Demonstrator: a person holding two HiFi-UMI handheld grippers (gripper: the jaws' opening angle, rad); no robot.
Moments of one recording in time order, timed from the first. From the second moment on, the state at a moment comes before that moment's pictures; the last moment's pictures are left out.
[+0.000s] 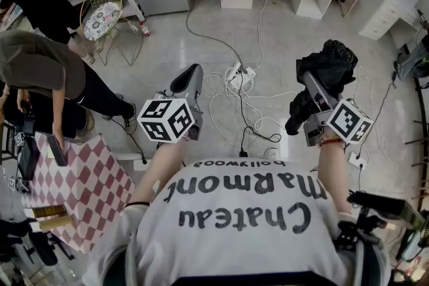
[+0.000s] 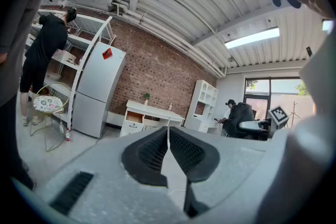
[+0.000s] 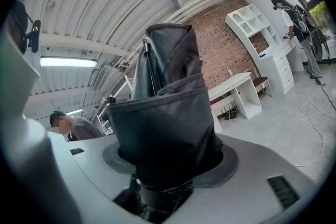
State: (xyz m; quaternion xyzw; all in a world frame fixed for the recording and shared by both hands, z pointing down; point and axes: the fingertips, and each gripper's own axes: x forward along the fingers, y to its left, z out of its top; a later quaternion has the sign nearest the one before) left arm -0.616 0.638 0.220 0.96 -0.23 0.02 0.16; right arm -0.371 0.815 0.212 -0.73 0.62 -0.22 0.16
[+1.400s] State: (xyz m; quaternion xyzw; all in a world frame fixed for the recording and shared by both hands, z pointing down) left arm -0.424 0.506 0.197 0.95 -0.28 -0.02 0.15; right arm -0.170 0.629 0.213 -0.65 0.69 -0.26 0.18
